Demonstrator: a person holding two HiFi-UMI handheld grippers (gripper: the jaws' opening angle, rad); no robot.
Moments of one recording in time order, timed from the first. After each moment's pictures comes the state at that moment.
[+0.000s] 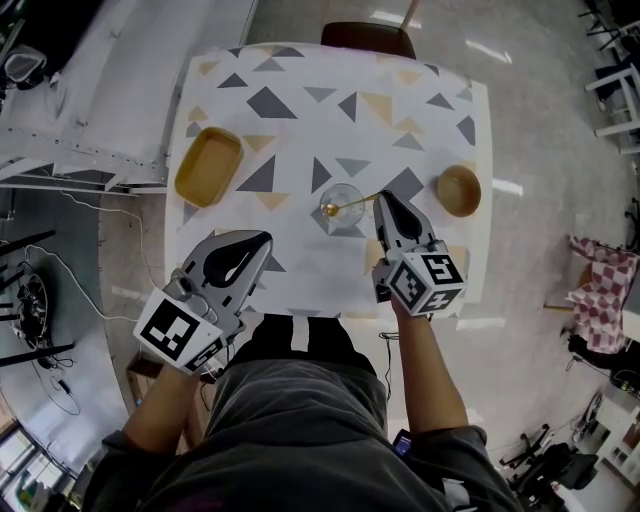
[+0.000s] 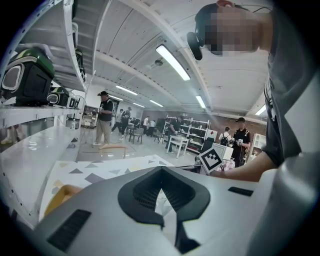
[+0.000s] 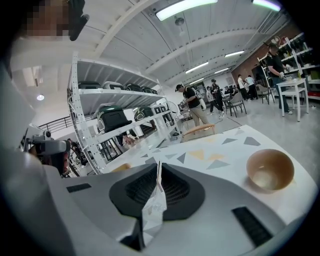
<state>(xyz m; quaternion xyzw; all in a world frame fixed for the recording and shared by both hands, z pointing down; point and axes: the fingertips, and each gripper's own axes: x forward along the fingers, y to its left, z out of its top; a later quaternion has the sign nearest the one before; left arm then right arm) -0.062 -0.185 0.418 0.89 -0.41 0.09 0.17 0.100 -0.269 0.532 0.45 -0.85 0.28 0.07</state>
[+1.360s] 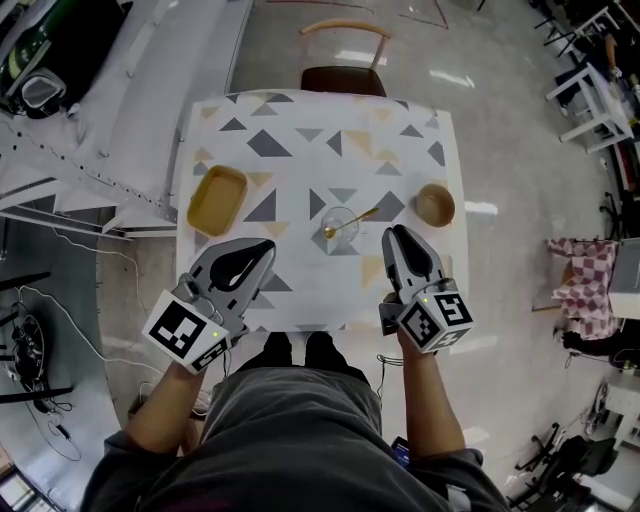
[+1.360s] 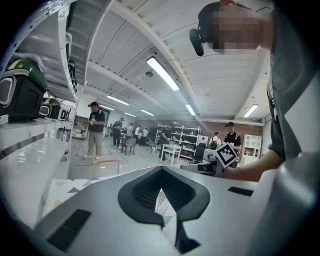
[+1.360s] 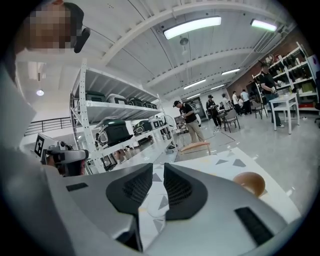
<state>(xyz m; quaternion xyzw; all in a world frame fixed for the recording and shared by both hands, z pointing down) -0.084 -0.176 0.361 0.92 -0.37 0.05 0.12 0.110 -0.218 0.430 0.50 -0.84 0.22 0.02</state>
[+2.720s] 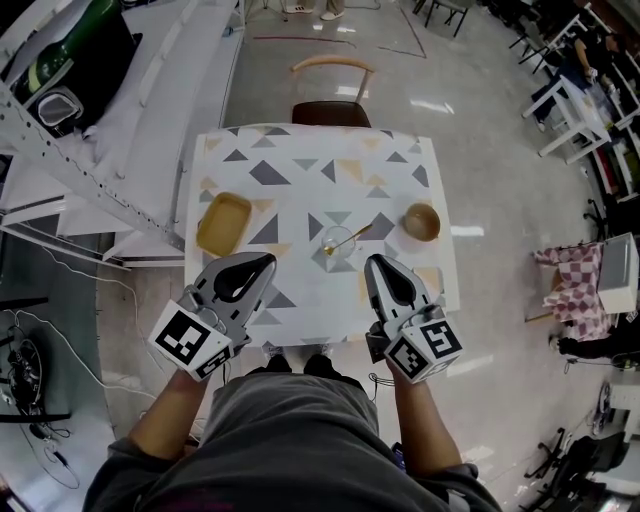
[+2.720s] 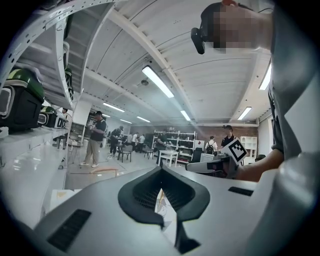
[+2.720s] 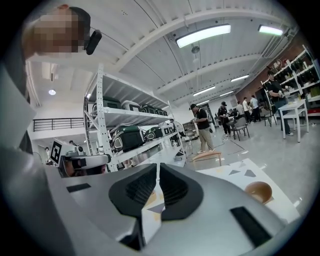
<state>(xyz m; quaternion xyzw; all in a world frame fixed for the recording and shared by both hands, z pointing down) -0.102 -0.157 0.324 0.93 -0.36 0.01 0.09 0.059 -0.166 0.362 0.47 -0.87 0.17 0.00</state>
